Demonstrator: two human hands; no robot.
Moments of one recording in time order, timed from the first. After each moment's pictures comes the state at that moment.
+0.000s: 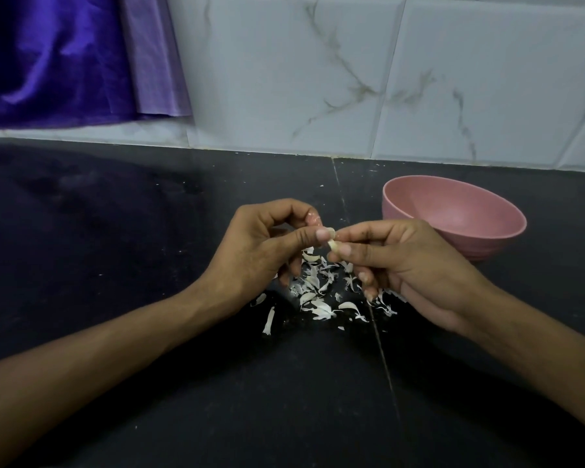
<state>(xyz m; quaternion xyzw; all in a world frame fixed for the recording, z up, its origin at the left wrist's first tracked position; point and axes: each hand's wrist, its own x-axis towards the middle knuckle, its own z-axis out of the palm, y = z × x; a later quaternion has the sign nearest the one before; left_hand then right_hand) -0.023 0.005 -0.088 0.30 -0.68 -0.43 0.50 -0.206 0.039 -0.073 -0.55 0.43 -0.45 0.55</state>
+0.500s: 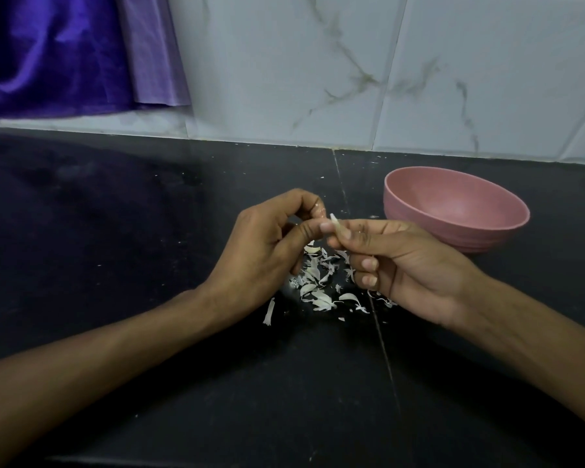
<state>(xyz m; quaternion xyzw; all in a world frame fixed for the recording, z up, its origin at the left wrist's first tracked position) -0.026 0.017 -0.090 0.31 -0.75 -0.31 0.49 -0.201 0.038 -0.075 -0.47 0.40 -0.44 0.66</state>
